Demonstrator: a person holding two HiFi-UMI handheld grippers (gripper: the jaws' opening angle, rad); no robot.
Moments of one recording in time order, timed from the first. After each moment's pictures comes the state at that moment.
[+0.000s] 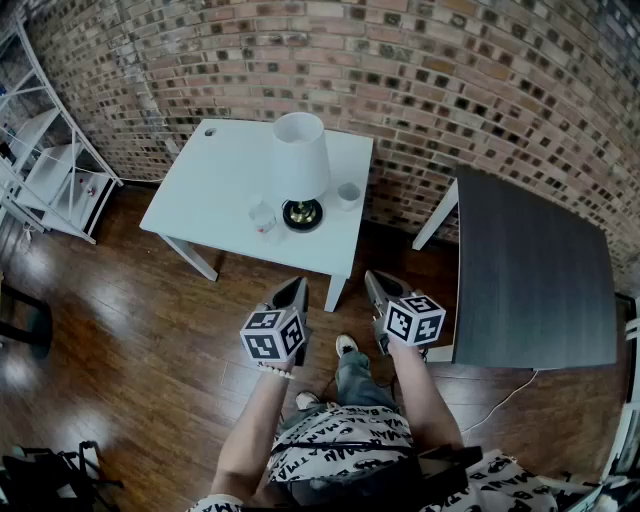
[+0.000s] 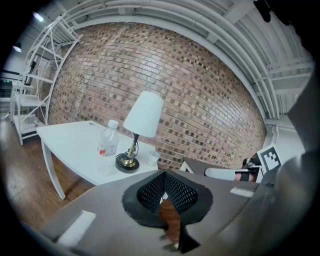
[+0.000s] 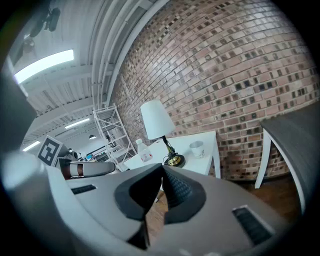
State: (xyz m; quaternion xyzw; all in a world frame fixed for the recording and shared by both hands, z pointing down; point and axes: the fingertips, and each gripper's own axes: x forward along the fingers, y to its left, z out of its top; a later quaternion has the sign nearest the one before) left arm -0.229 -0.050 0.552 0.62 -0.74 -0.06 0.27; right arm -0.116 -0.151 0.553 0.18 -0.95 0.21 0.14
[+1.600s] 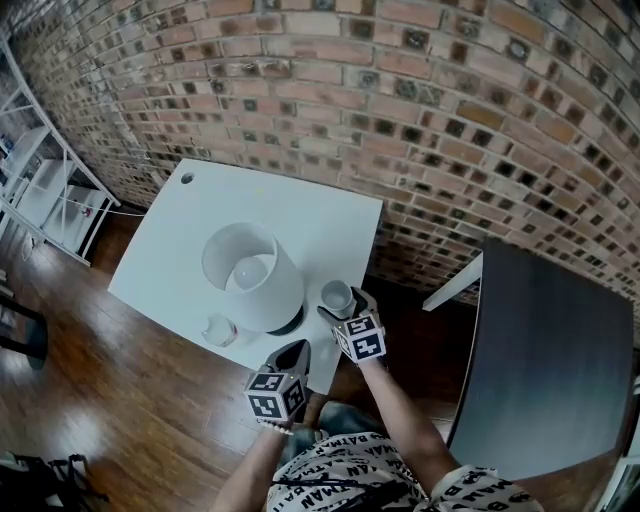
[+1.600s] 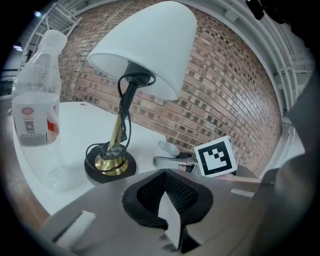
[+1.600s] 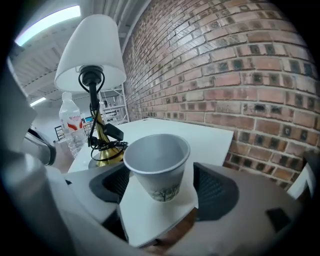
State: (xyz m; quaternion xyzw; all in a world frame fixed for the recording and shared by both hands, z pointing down) left arm -0.283 -0.237 0.664 0.58 -0.75 -0.02 0.33; right arm -0.303 -0.373 0.726 0.12 -0.95 0.06 0.27
